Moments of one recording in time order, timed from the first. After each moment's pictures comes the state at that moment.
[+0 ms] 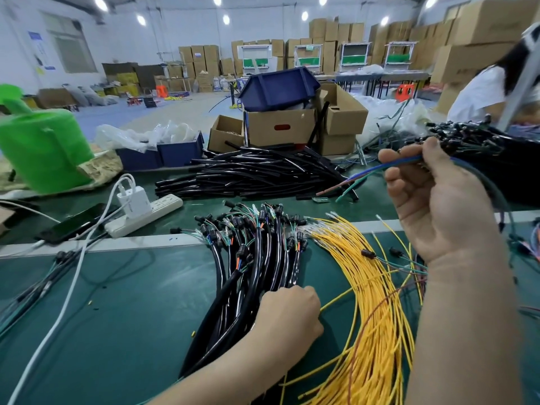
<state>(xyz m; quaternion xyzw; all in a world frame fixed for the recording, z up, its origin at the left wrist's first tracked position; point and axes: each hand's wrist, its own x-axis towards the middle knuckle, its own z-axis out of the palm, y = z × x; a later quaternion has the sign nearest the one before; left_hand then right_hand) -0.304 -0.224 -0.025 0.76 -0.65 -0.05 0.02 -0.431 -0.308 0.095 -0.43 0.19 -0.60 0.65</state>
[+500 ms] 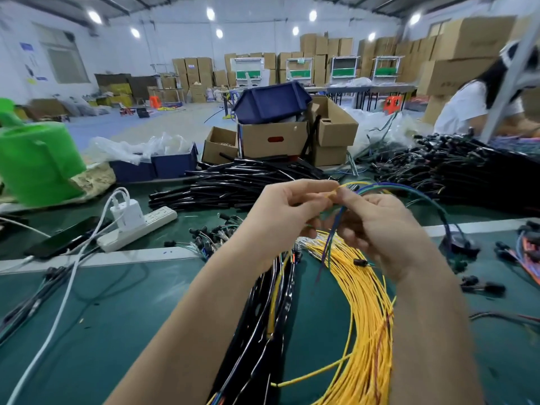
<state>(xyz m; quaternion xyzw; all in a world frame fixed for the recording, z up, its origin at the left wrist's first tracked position) -0.277 -0.246 0.089 0.50 -0.54 -0.36 0.57 -0.408 -0.306 0.082 -0.58 0.32 -0.43 0.61</state>
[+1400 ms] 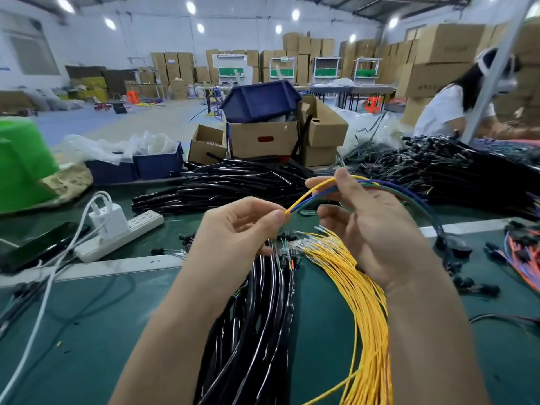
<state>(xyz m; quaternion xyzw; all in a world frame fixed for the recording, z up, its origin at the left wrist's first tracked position) -0.239 -0.210 0.079 0.54 -0.49 -0.28 0.62 -0.381 -0.292 0.095 -0.53 0.23 -0.48 0.66</state>
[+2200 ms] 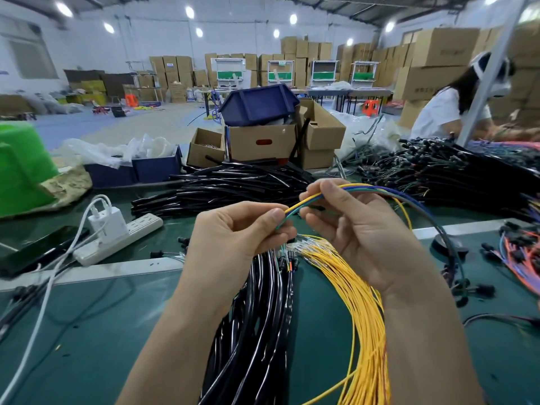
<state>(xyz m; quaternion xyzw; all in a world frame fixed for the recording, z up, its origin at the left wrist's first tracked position) -0.250 -0.208 0.086 0.47 -0.41 -0.34 0.70 -0.380 -0.287 0.096 -0.47 0.16 -0.46 0.73</state>
